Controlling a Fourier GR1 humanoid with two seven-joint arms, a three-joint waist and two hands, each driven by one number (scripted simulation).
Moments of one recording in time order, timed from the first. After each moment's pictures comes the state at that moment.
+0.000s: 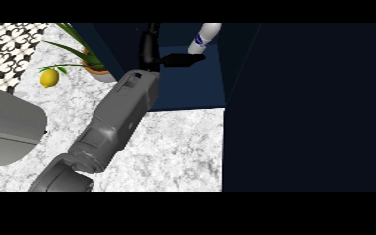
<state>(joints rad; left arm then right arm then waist) -1.11 0.01 0.04 -0.24 0.25 0.45 -0.64 0.54 -0.08 0.31 -2.08 -0.24 0.24 -0.22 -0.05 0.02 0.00</state>
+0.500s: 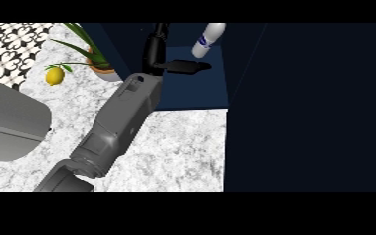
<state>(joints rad) -1.06 0.00 -0.02 -0.33 0.27 0.30 -0.71 0.59 -0.10 0.30 -2.12 -0.23 0.22 -0.22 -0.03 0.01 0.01</state>
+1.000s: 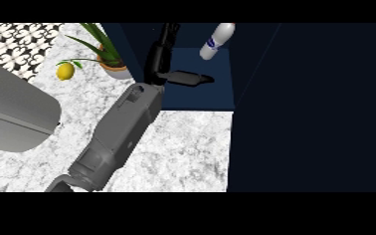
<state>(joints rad) -0.93 0.00 -0.16 -0.53 0.36 0.21 -0.66 0.61 -0.09 0.30 -2.14 -0.23 0.19 -0.21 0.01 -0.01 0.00</state>
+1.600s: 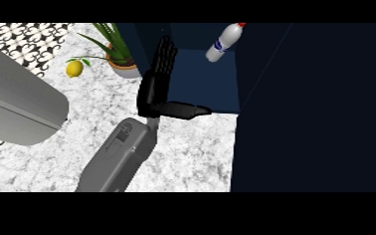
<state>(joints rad) -0.56 0.01 -0.32 -1.05 0.44 0.26 -0.50 0.64 -0.09 0.33 -2.17 -0.22 0.18 -0.20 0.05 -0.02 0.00</state>
